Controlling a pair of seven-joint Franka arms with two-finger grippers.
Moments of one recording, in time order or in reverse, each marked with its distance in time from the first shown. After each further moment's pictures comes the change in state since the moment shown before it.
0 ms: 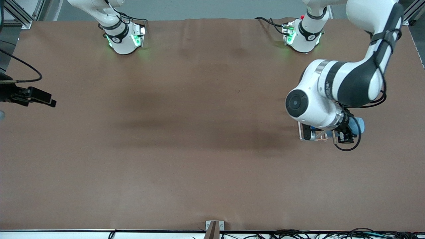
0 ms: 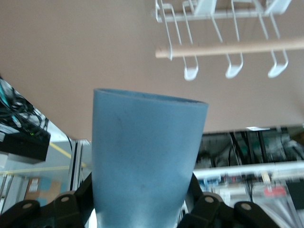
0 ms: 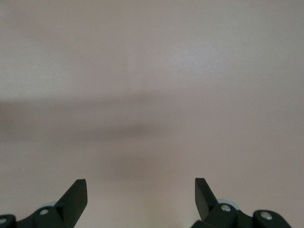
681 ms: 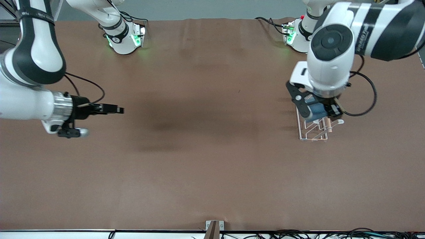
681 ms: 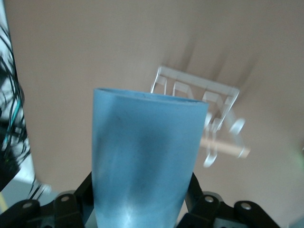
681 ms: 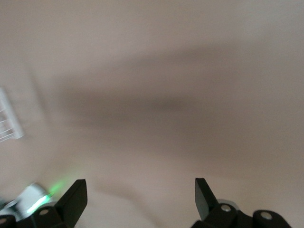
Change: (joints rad) left arm 0.020 -0.196 -0.006 0.084 -0.465 0.094 -0.221; right arm 0.079 0.032 -0.009 -0.333 0.315 0.221 0.003
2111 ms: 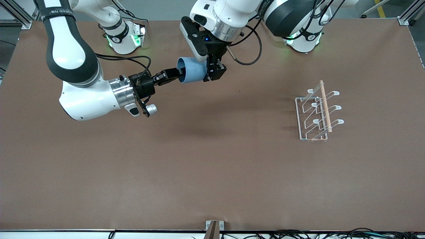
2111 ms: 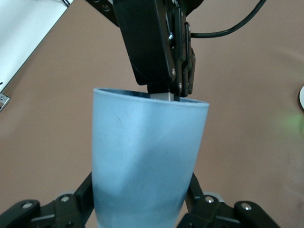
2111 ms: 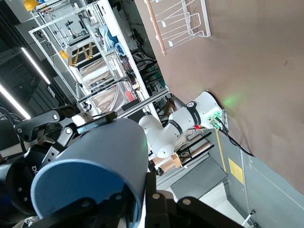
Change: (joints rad) left arm -0.362 -0.026 -0.023 -0.002 -0.606 0.633 -0.571; right arm 0.256 0.080 0.034 -0.029 0.935 -0.157 0.011
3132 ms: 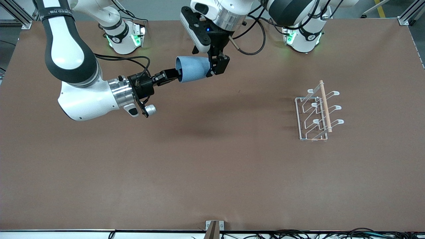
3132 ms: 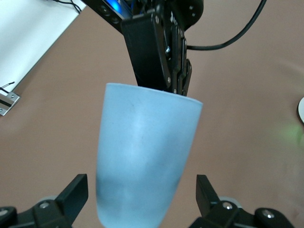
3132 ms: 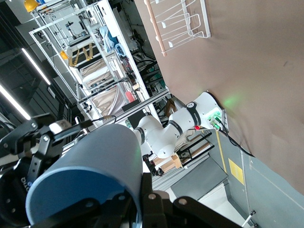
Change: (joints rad) left arm 0.000 -0.029 0.000 -0.001 -0.005 0.000 -0.041; right arm -0.003 0.000 0.001 0.000 -0.001 0.000 0.001
